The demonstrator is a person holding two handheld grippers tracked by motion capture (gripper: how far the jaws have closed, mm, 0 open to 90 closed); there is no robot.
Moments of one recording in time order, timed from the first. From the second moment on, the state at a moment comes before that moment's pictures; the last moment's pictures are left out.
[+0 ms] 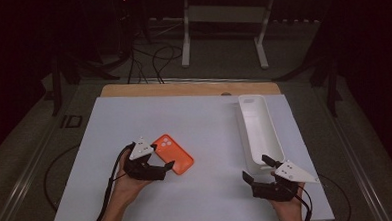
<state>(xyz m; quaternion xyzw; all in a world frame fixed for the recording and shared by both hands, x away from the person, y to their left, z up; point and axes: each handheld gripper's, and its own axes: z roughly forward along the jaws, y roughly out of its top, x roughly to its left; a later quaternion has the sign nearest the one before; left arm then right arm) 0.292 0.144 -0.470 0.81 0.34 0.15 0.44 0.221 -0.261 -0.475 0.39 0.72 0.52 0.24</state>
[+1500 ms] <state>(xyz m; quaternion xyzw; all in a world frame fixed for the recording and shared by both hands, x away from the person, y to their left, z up) 0.302 0.105 -0.508 0.84 0.33 0.12 0.42 0.221 -0.264 -0.476 0.39 0.72 0.52 0.24</state>
